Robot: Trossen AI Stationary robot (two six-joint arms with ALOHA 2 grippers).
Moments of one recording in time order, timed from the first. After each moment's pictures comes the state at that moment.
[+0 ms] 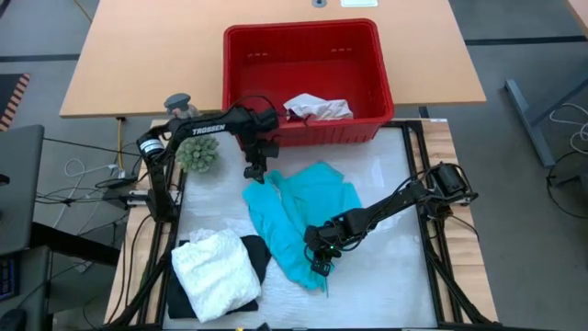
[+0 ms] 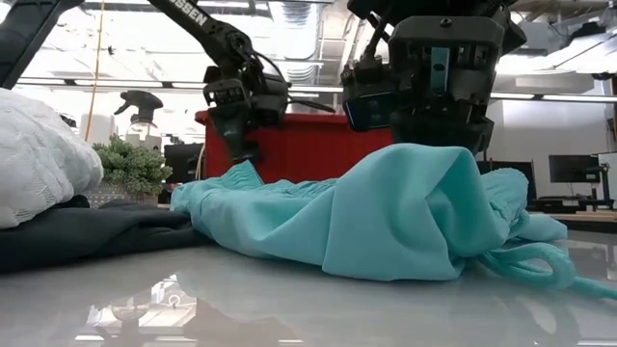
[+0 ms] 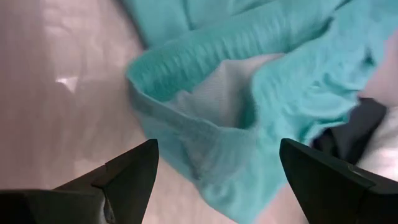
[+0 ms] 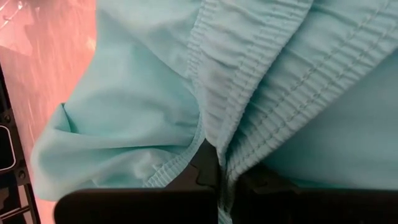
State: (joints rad) left arm 0.59 1.91 1.44 -1.06 0.53 0.53; right arm 0.31 1.87 1.11 -0.28 -0.13 0.74
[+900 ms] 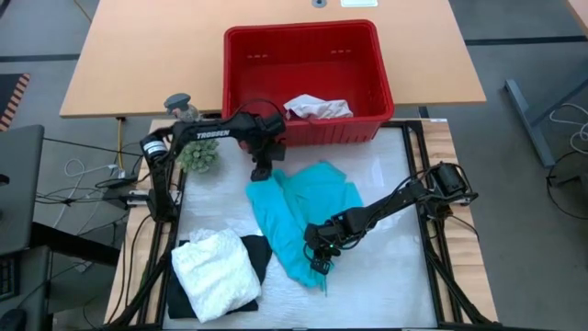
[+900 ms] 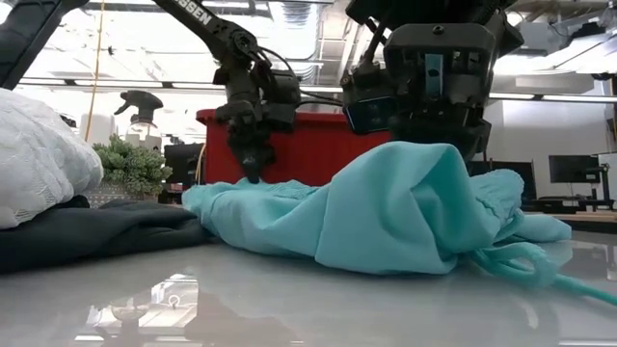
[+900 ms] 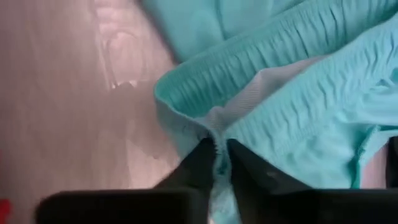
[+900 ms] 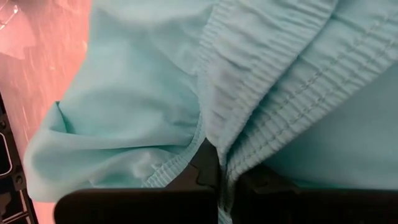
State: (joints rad) left arm 0.52 1.92 1.44 -0.92 0.33 0.55; right arm 0.31 1.87 1.12 -0.30 -0.13 0.75
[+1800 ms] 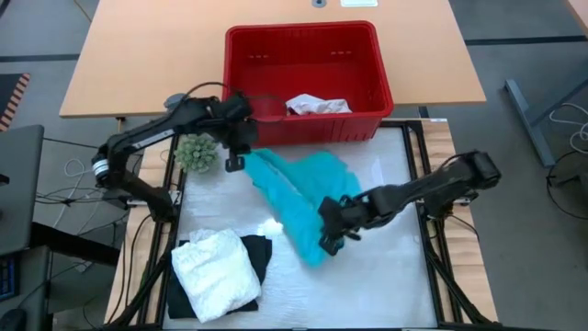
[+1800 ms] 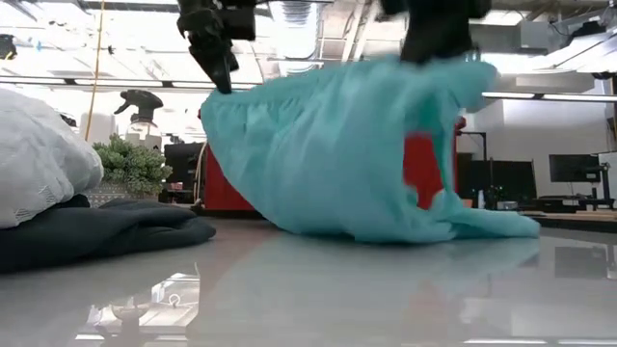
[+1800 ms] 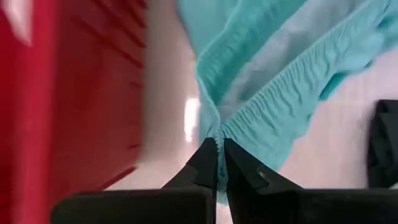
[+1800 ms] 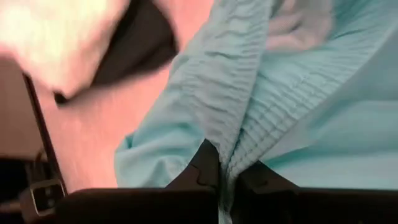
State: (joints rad) left arm 0.52 1.45 1.50 -1.14 0.07 0.41; right arm 0.31 1.53 1.28 -0.72 0.18 0.83
